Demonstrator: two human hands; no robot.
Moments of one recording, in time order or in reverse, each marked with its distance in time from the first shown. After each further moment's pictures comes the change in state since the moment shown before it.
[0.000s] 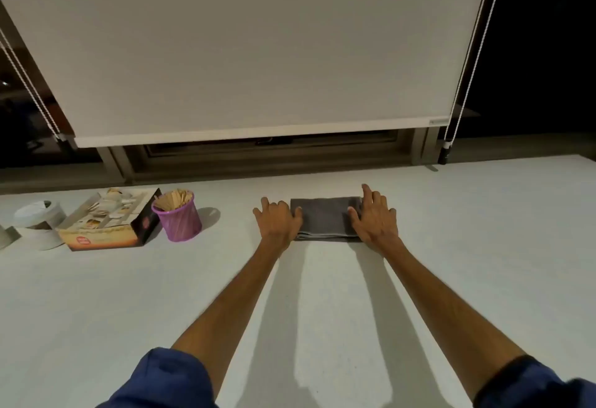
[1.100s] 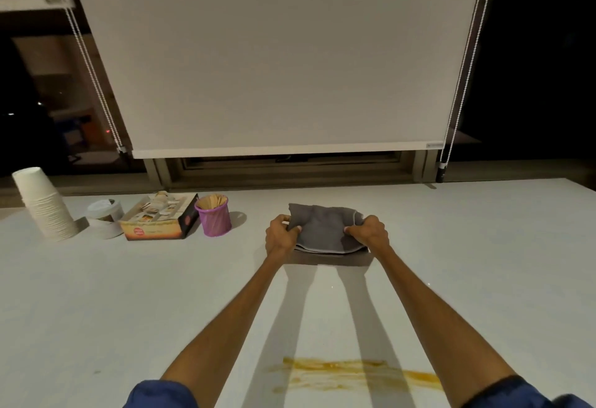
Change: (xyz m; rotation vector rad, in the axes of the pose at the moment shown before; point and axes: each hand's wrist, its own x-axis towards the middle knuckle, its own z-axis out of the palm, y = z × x) left_hand -0.085 -0.028 -0.057 -0.864 0.022 -0.206; right_hand -0.066 -0.058 -0.055 0.456 -0.197 0.399
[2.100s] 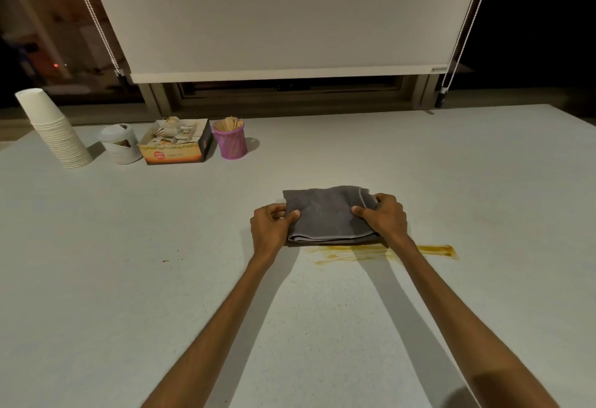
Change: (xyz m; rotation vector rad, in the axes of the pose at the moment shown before) left_hand -0.159 -0.081 -0.116 -0.109 -0.015 0.010; right_hand -0.198 0.046 0.028 -0.078 0.090 -0.014
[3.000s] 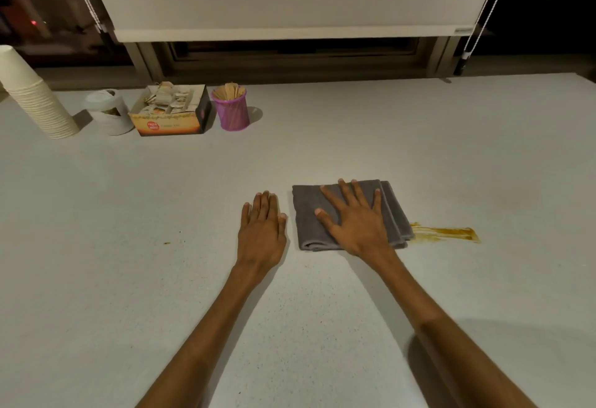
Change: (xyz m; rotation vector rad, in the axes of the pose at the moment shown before) left_hand -0.013 -0.048 -0.038 0.953 -0.301 0.282; right_hand -0.041 -0.001 0.077 -0.605 -0.154 -0.480
